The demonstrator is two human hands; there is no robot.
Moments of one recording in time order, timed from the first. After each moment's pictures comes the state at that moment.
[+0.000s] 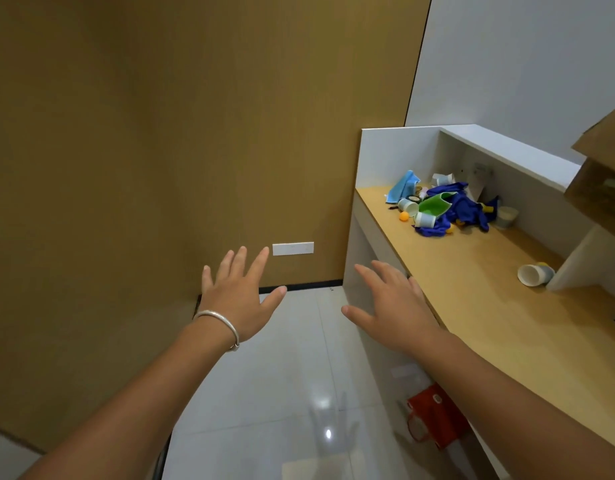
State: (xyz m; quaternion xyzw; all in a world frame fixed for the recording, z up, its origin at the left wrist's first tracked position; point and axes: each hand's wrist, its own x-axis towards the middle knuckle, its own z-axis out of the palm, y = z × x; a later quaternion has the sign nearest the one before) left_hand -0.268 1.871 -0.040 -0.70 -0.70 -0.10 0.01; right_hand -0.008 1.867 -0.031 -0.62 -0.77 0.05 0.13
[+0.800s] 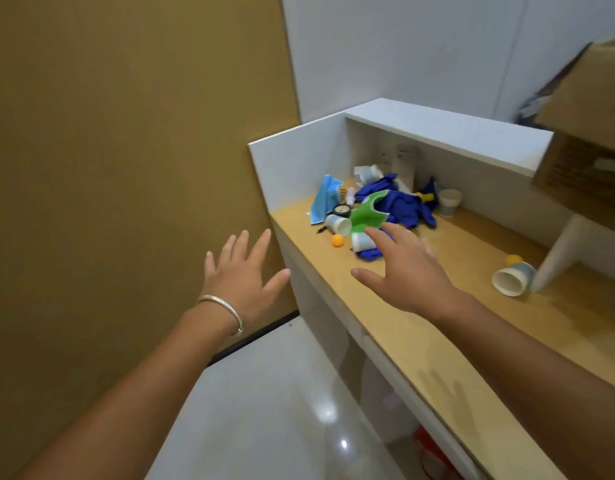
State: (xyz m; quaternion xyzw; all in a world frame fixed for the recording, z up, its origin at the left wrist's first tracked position) left_hand -0.062 2.266 -0.029 -0.82 -0.56 -0.07 0.02; right_hand 0.190 2.188 -0.043 -0.73 -0.64 0.02 0.22
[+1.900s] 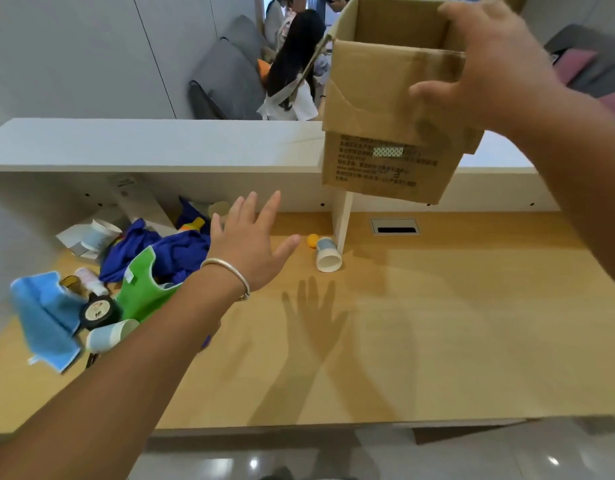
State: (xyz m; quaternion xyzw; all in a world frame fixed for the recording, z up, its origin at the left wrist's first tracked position) left_hand 0.281 2.436 -0.056 -0.99 -0.04 -0.09 -0.07; right_hand 0.386 2.164 0.125 -0.94 -0.19 -0.27 0.10
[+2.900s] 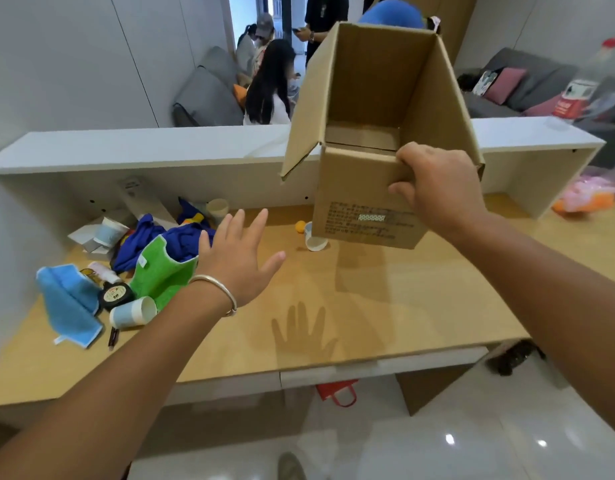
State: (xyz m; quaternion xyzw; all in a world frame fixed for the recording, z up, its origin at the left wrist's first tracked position) left_hand 0.145 2.437 -0.052 -0.99 -0.01 -0.10 -0.06; right_hand 0.203 2.148 0.045 -0.93 -0.19 -0.31 0.06
